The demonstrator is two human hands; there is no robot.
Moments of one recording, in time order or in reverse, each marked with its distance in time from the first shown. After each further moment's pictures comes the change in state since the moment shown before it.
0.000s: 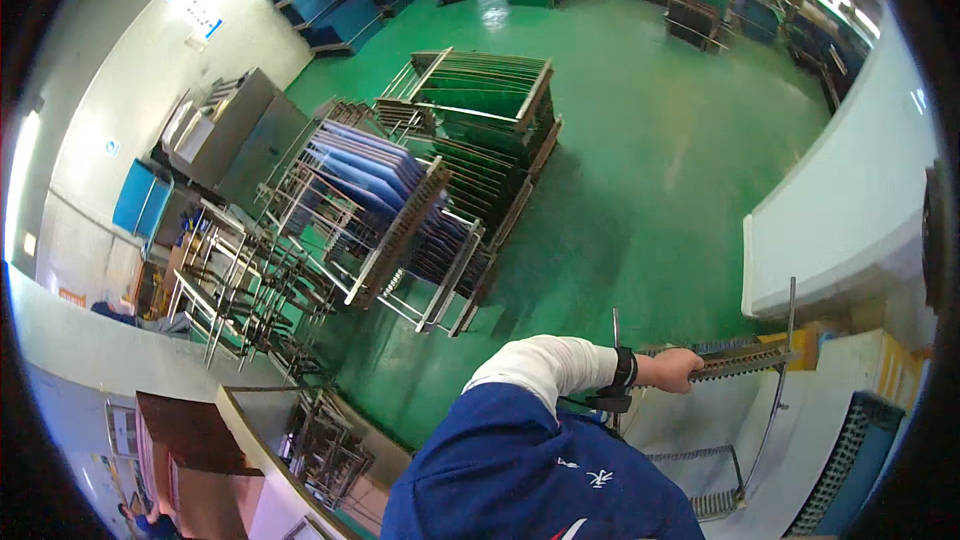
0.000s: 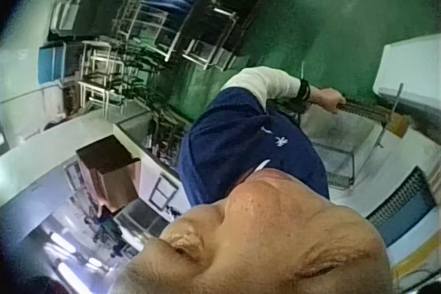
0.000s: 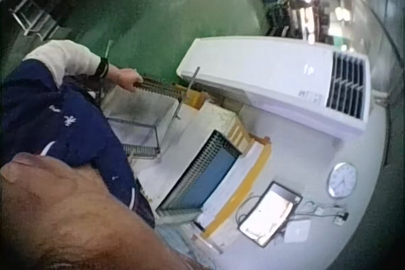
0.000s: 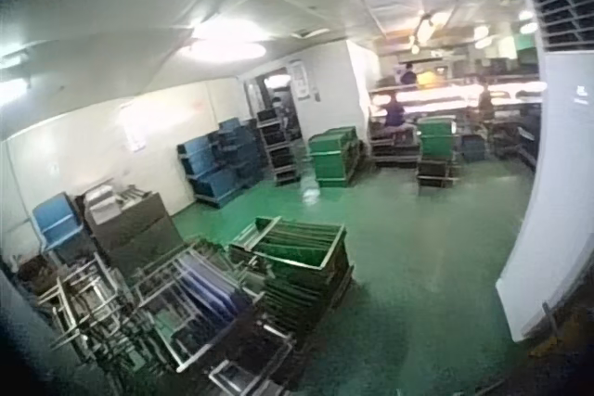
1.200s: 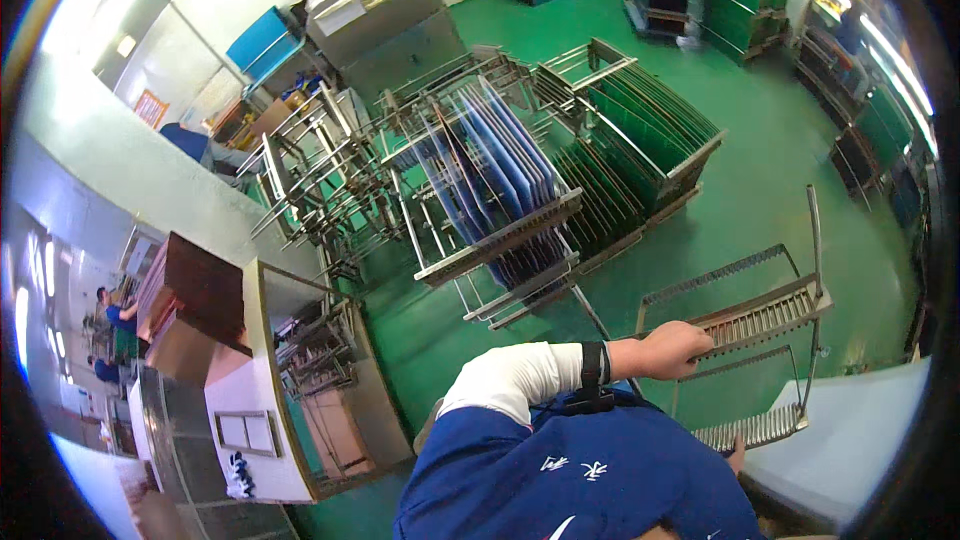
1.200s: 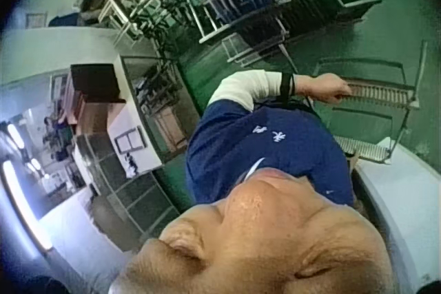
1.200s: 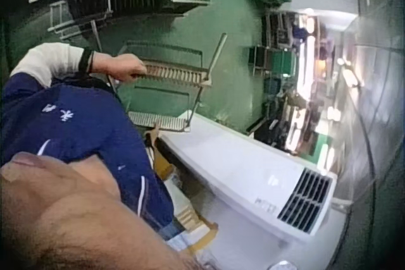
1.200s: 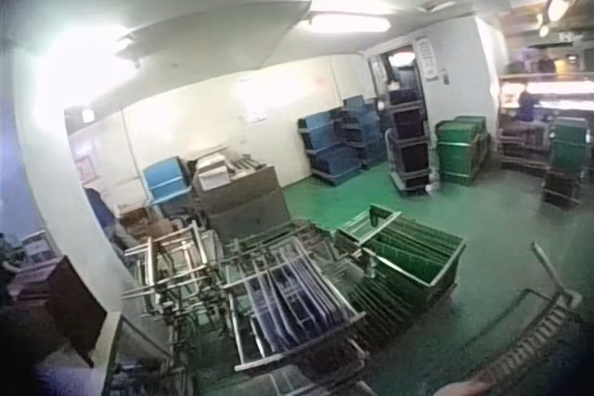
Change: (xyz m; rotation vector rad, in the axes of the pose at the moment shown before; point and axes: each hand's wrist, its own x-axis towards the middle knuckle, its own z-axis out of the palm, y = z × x) left_hand -0.078 -0.038 -0.307 0.264 0.715 -0.006; right_hand 0.273 -0.179 0.297 -0.129 -0.896 -0.319
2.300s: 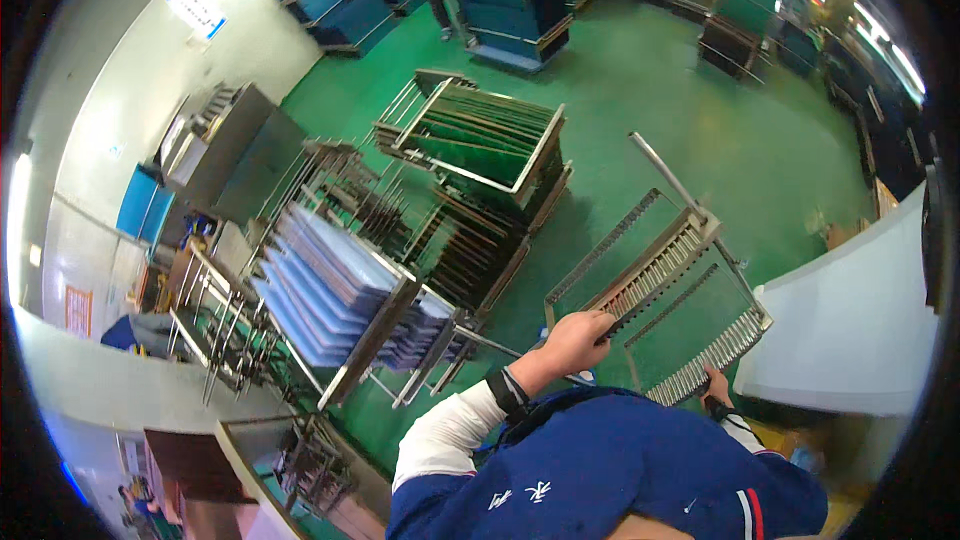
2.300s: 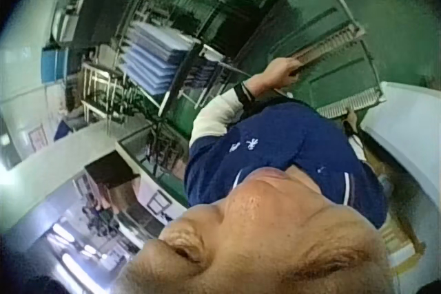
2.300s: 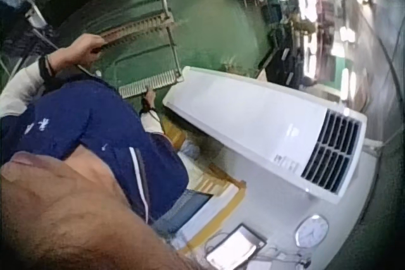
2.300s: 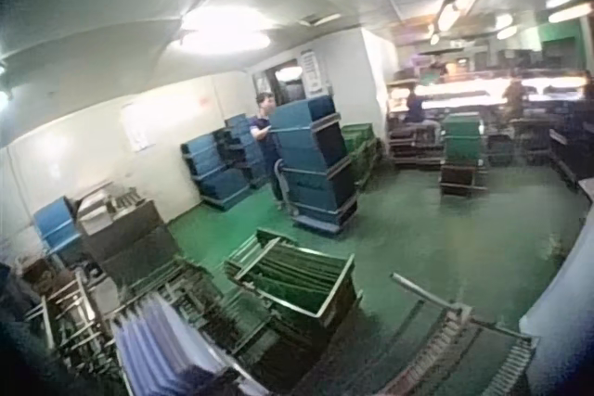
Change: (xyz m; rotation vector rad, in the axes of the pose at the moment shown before) left_hand 0.116 -0.051 0.033 0.083 -0.132 -0.128; right_hand 0.122 -0.001 0.005 0.405 0.312 0.370
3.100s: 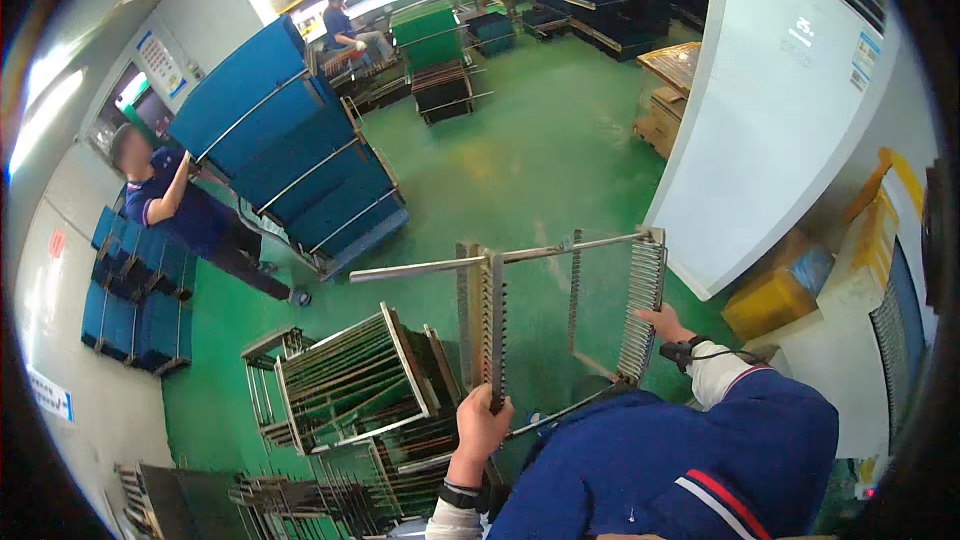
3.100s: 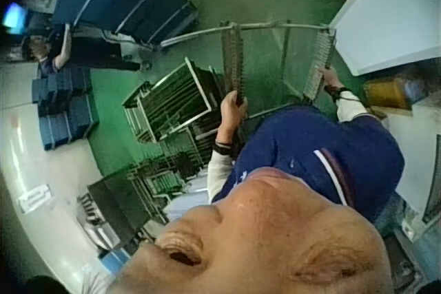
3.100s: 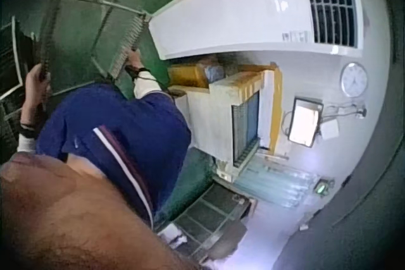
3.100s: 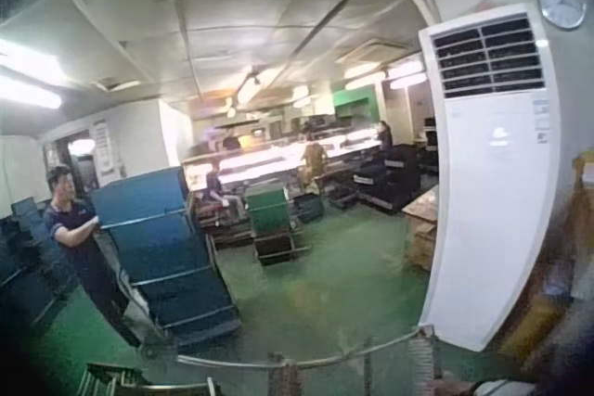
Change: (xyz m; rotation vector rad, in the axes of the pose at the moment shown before) left_hand 0.151 -0.099 -0.125 -0.127 -0.197 0.091; right_hand -0.090 -0.153 0.191 0.017 0.396 -0.377
